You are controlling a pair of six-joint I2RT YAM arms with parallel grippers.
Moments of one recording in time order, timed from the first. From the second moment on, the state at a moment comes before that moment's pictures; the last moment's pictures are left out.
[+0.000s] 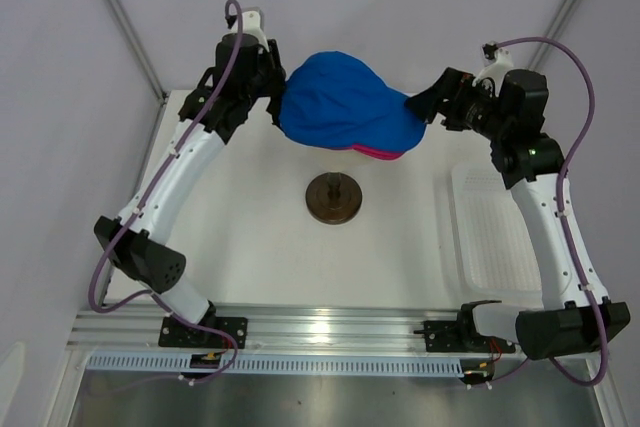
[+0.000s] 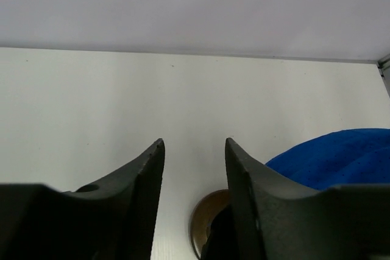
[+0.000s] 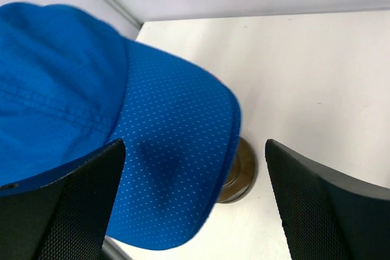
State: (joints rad) left arm -0.45 1.63 1.84 -0.52 -0.25 -0.31; right arm 0.14 1.25 1.47 -0.44 -0.44 0.44
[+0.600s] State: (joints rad) left arm -0.26 1.50 2.09 -0.75 -0.12 -0.31; right arm 0.01 1.19 1.57 -0.62 -0.18 0.42
